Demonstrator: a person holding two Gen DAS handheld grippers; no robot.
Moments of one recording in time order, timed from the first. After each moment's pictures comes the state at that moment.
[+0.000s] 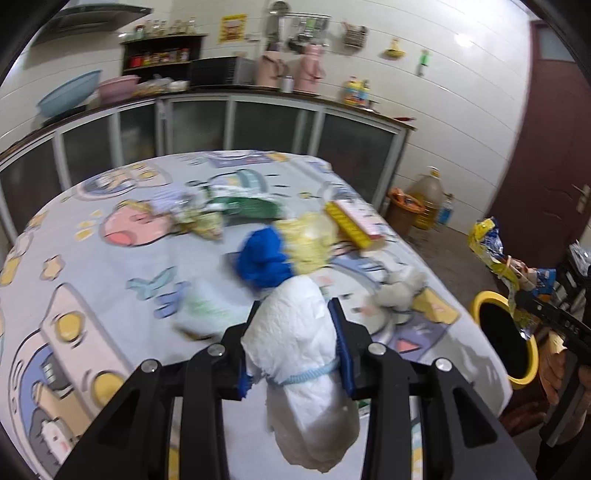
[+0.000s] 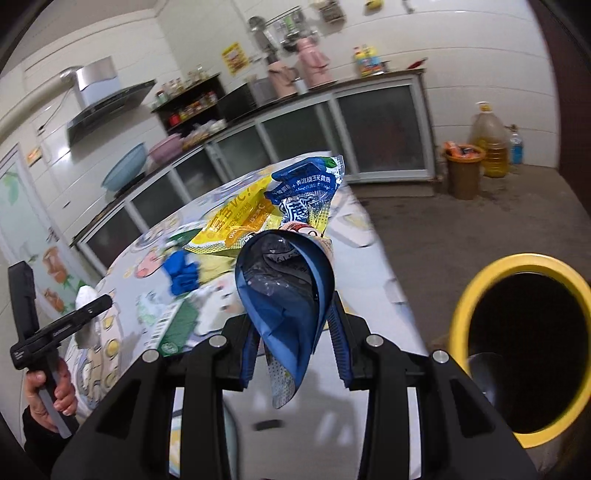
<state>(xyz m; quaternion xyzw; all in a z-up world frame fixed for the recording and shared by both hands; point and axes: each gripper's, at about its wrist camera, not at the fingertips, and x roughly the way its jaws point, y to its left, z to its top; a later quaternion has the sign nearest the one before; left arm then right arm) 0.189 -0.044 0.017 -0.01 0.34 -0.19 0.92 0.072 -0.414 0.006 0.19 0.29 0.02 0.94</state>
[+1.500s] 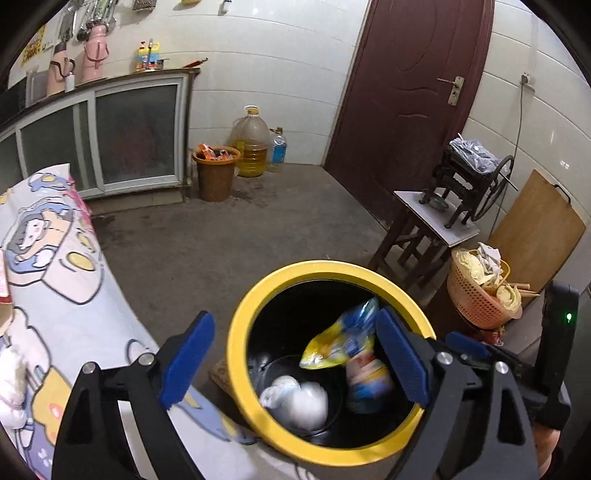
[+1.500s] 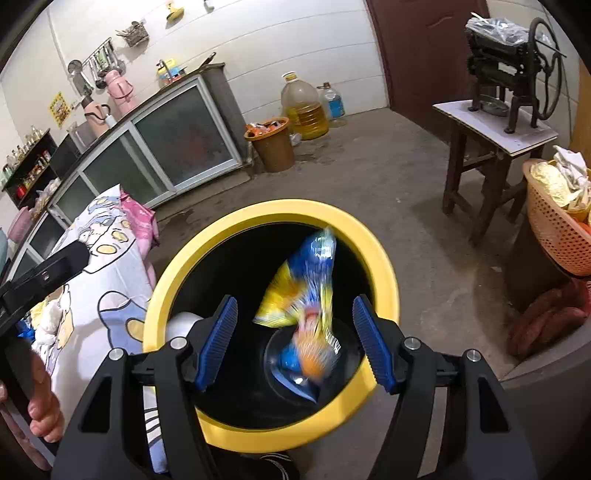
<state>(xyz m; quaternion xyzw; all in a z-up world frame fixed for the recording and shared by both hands) 0.166 -0.440 -0.038 0.09 0.36 -0.46 0.80 -0.042 -0.622 -0.083 0.28 0.32 -0.28 0.86</state>
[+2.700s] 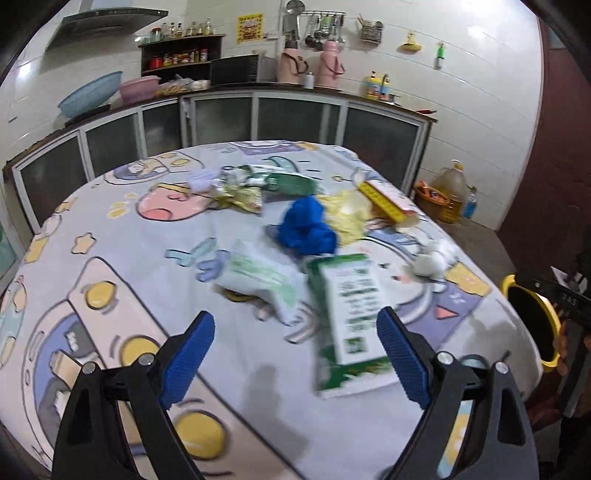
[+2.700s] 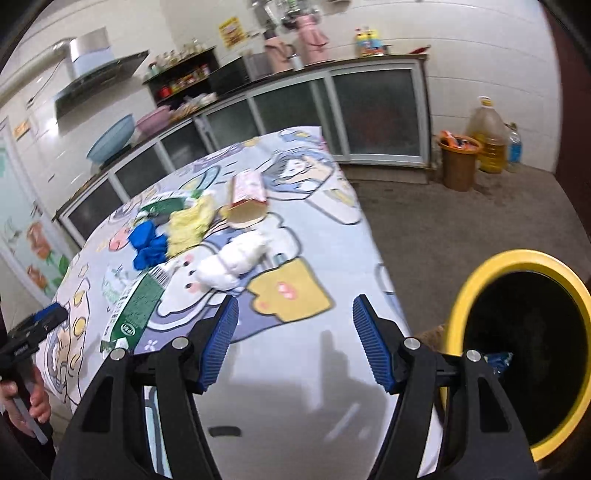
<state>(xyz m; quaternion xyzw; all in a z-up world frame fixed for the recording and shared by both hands) 0.167 -0.006 -0.009 0.01 0.35 -0.13 0.93 0.122 -0.377 -0.027 0.14 0.34 0.03 0.93</state>
